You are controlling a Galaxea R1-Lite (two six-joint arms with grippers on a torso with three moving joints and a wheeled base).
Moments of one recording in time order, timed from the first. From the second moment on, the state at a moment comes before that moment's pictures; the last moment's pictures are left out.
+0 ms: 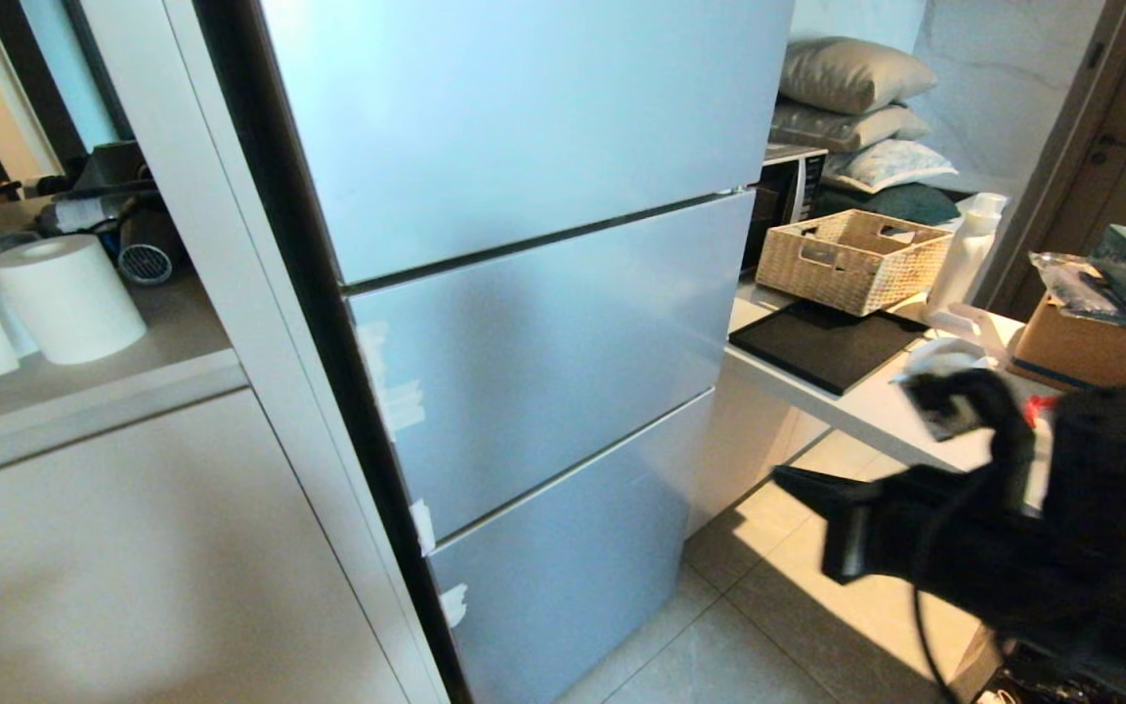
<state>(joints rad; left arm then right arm) 0.00 0.00 -0.03 0.06 0.00 0.02 0.64 1.41 -0.51 -0.66 -0.14 0.24</state>
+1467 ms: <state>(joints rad) 0.00 0.00 -0.03 0.06 0.00 0.01 0.04 0.23 0.00 0.00 -0.03 0.01</state>
